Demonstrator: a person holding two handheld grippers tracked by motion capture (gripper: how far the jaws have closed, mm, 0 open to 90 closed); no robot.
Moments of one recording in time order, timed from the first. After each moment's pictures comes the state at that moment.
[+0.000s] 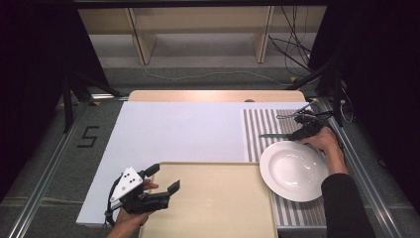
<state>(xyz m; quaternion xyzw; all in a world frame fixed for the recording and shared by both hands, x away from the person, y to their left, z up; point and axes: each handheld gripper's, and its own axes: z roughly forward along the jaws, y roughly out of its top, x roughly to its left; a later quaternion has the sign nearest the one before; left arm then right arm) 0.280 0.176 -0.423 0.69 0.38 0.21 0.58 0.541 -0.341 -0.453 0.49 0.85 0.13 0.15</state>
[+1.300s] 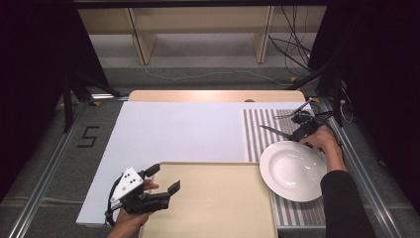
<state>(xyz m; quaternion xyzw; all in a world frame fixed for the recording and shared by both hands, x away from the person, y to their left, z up) 0.280 0.176 -0.423 0.69 0.38 0.21 0.58 0.544 -0.334 -0.452 0.49 0.86 0.11 0.10</state>
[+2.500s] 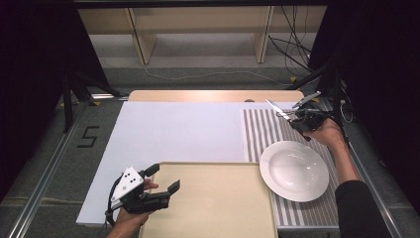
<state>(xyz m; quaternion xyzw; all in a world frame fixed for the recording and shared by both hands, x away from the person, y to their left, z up) 0.281 0.176 -0.424 0.69 0.38 0.21 0.58 0.514 -0.320 -0.394 0.40 0.87 0.20 0.21</state>
